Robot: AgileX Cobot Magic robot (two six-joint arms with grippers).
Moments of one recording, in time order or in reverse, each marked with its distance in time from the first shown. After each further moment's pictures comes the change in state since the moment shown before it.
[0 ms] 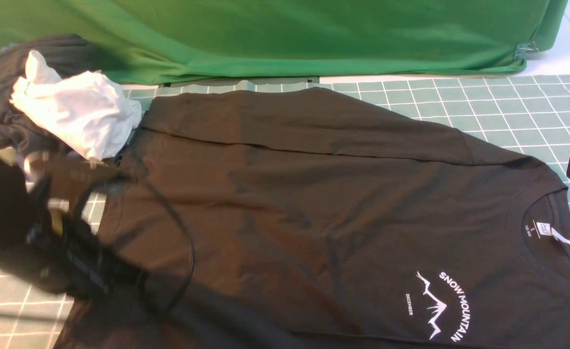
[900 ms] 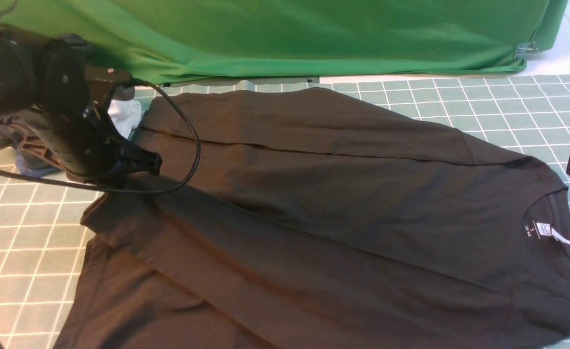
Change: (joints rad) right arm 0.000 0.000 0.000 0.001 0.008 0.037; left arm 0.158 0.468 -0.372 0.100 -0.097 0.008
